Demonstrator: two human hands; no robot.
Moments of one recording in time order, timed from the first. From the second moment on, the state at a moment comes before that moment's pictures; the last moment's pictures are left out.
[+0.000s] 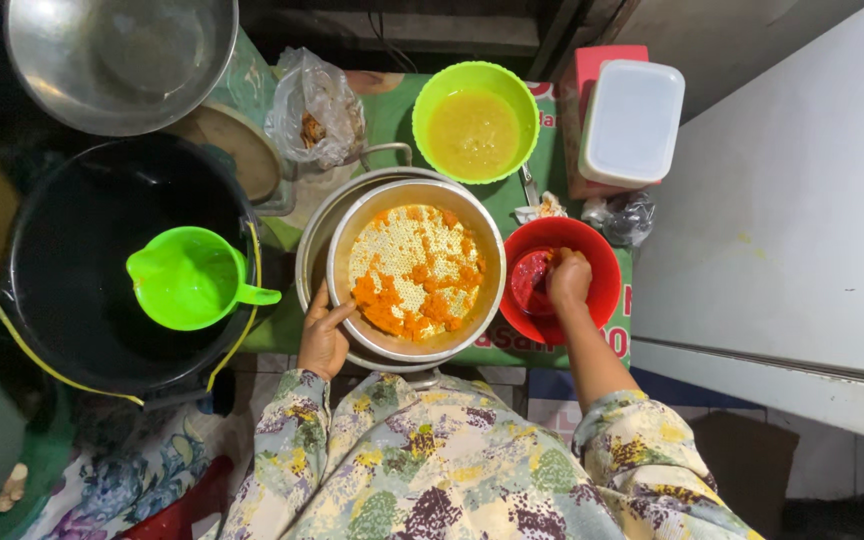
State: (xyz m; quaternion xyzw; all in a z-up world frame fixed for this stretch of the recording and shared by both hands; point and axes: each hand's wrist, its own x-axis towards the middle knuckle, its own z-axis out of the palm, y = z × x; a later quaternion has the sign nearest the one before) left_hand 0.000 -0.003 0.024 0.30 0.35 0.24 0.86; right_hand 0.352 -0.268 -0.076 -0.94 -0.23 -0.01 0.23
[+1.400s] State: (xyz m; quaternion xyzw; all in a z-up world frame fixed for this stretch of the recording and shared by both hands) left_hand 0.000 0.007 0.020 0.24 0.31 0.20 0.90; right_hand 0.284 -0.255 -0.067 -0.64 0.08 0.46 0.61
